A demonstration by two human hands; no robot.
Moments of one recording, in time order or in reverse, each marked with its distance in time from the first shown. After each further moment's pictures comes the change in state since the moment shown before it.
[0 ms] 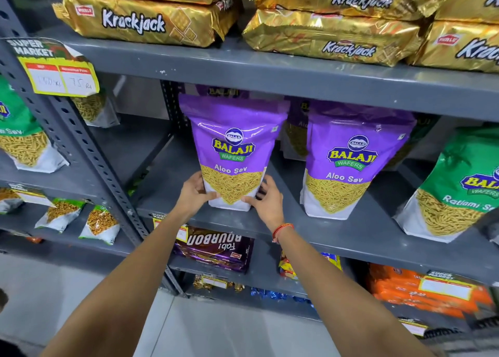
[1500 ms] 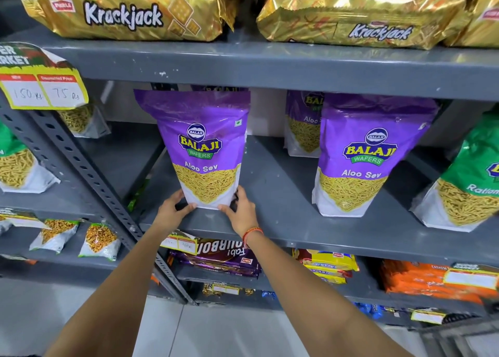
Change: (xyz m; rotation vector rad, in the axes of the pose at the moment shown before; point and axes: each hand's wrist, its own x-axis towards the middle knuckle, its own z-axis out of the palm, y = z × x) left_hand 0.013 -0.044 -0.071 0.372 0.006 -0.113; right_hand 0.004 0.016 0.085 -0.170 -0.022 0.093
